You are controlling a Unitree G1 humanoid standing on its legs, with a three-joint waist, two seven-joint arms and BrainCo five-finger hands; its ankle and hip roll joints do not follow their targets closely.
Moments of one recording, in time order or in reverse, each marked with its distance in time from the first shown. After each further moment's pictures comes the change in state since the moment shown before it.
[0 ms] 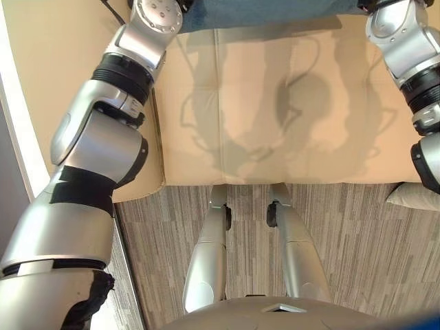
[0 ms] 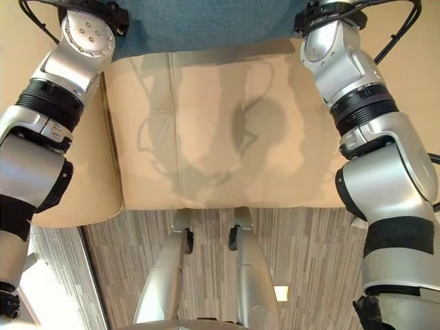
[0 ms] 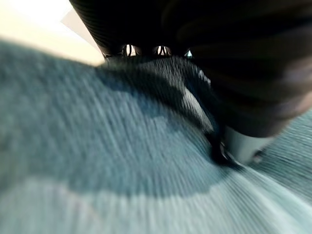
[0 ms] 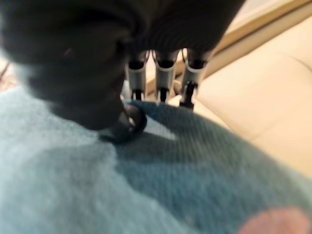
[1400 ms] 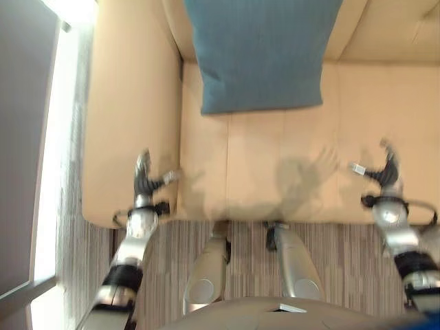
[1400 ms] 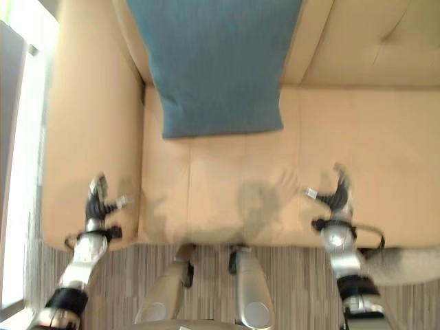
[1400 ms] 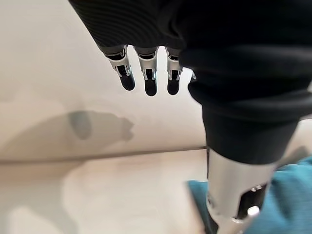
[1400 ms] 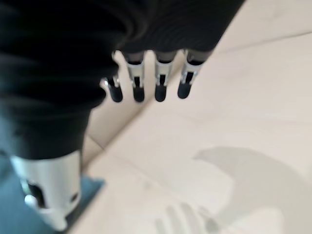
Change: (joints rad) left arm 1.651 -0.158 0.591 -0.542 0.087 -0.009 -0.247; right arm 1.483 0.160 -0.610 -0.307 -0.093 -0.035 0.306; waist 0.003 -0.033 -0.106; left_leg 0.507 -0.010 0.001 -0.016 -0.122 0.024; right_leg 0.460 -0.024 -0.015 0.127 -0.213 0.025
